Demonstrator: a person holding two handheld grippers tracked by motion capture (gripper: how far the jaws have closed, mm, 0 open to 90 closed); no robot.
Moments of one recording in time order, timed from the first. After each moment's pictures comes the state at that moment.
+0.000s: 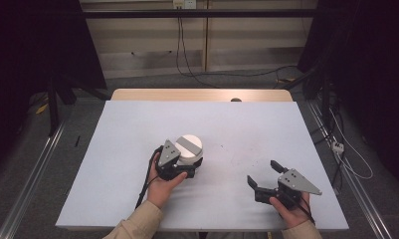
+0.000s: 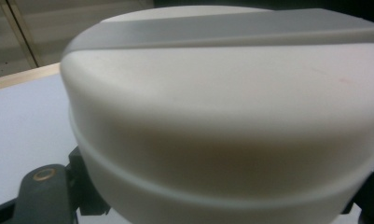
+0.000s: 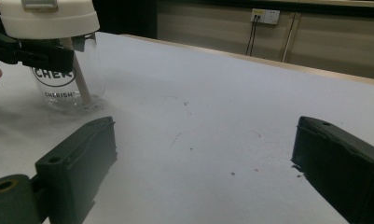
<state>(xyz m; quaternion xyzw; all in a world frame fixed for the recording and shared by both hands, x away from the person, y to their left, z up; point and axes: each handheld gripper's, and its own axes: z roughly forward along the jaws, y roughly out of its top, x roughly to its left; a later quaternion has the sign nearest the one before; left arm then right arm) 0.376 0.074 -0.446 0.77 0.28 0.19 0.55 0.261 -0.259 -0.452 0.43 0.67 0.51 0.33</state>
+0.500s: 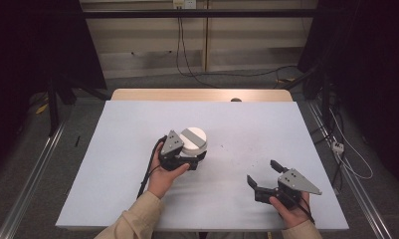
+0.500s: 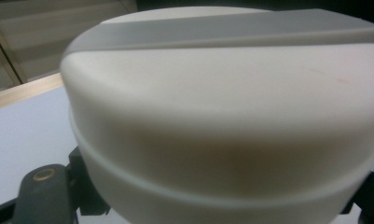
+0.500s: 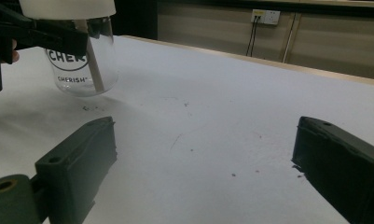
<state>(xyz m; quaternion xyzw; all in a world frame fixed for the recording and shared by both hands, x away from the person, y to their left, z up) 0.396 0.063 -0.429 0.78 0.25 0.17 0.55 0.261 -0.259 -0.452 0.43 0.67 0.51 0.33</state>
